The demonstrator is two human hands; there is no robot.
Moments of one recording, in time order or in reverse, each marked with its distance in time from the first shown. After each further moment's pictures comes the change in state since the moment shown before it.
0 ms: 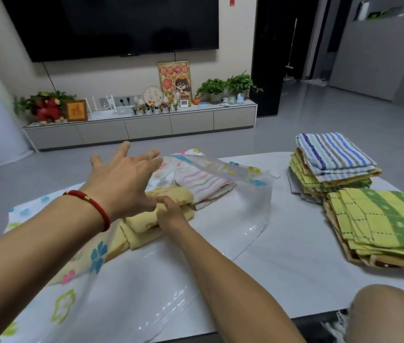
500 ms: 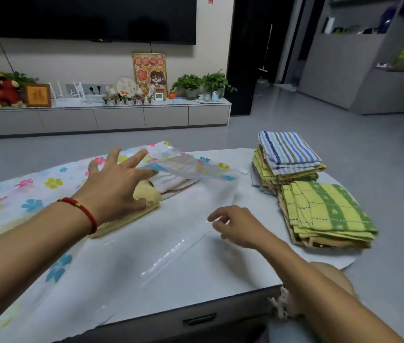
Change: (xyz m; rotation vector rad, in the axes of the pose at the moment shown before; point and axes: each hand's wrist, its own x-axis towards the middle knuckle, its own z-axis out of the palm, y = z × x) left_hand -0.003 0.030 0.040 -0.084 0.071 0.116; right_hand -0.148 0.021 -0.200 -0.643 0.075 0.017
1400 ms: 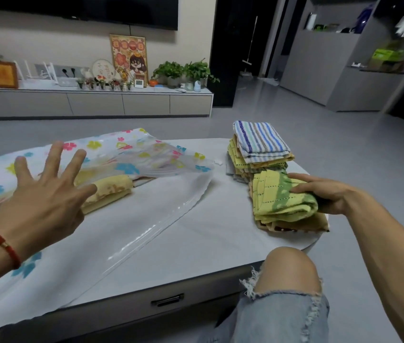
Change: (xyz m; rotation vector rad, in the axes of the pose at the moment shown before) left_hand -0.038 -0.013 0.057 0.354 0.085 0.006; right_hand -0.054 0.173 -0.203 0.795 0.062 0.536
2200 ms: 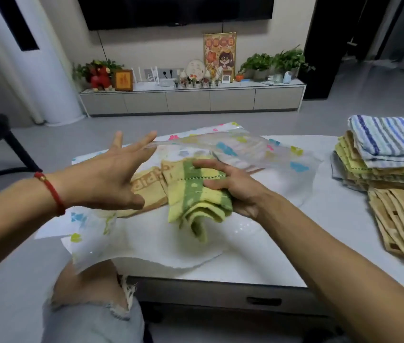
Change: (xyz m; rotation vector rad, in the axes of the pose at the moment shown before) left_hand -0.064 -0.086 -0.084 -0.529 -0.319 -0.072; right_hand -0.043 -0.028 0.403 0.235 -0.862 -0.327
